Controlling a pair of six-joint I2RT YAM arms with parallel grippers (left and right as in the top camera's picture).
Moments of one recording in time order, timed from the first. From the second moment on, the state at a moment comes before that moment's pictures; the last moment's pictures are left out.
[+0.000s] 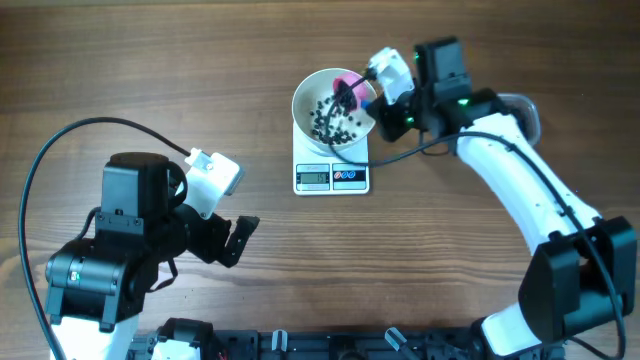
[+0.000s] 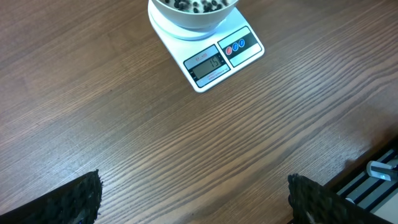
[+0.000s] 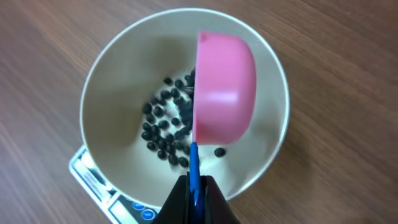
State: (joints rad) left arm -0.16 0.92 1.16 -1.22 0.28 0.32; right arm 0.32 1.71 1.31 -0.53 -0.33 -0.27
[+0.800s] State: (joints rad) left arm -0.16 0.92 1.16 -1.22 0.28 0.32; right arm 0.50 1.66 1.32 -0.61 0.09 -0.30
